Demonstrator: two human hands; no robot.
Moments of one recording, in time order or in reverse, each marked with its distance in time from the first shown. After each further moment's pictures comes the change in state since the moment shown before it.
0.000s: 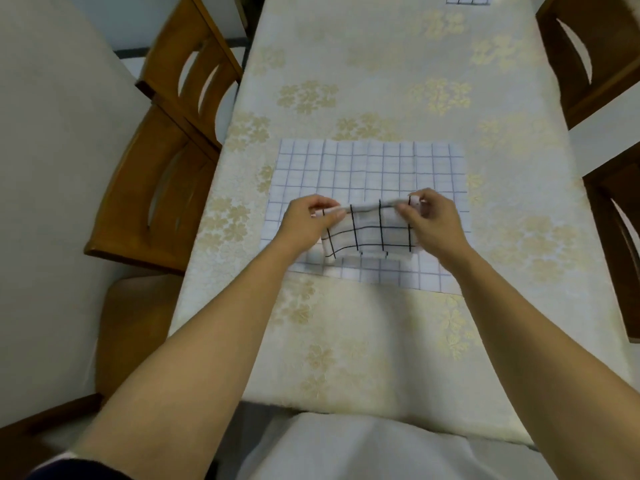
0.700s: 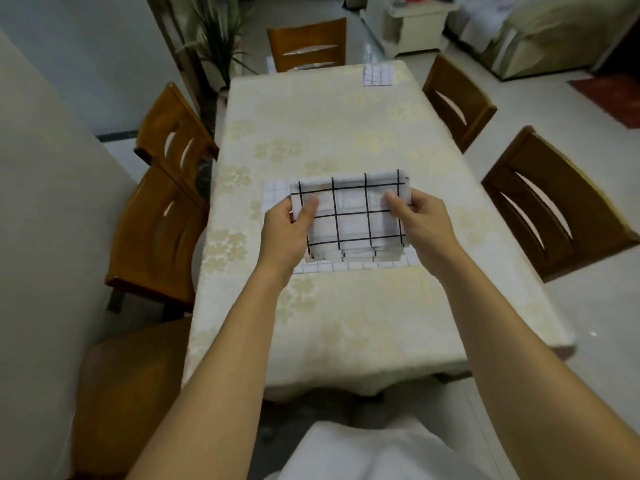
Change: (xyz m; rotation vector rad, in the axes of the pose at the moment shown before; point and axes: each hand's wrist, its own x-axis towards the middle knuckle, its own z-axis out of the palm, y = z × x) left_hand -0.173 0.074 -0.067 -0.306 0.039 0.264; right_hand -0.175 -0.142 -0.003 0.253 0.217 -0.005
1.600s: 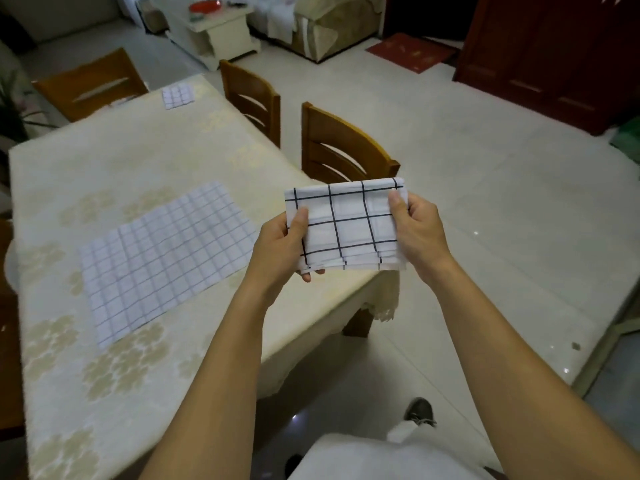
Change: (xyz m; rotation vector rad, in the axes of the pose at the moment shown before) left_hand -0.133 0.052 0.270 0.143 -0.653 -0.025; right_hand -0.161 0.041 -0.278 -0.111 0.588 0.037
